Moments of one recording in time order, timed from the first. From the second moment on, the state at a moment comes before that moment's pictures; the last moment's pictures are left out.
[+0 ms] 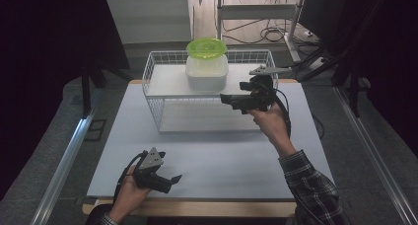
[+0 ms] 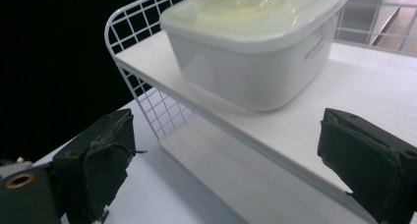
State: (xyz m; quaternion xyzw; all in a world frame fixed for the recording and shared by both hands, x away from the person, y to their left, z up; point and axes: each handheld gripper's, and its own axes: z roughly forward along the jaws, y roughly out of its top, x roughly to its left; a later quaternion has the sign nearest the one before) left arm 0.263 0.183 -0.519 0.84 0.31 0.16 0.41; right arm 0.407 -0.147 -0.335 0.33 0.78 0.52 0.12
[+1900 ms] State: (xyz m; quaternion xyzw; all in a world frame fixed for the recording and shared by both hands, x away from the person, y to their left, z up) left arm 0.263 0.184 -0.522 0.84 0.32 0.16 0.42; right arm 0.326 -0.205 -0.481 0.34 0.83 0.43 0.14
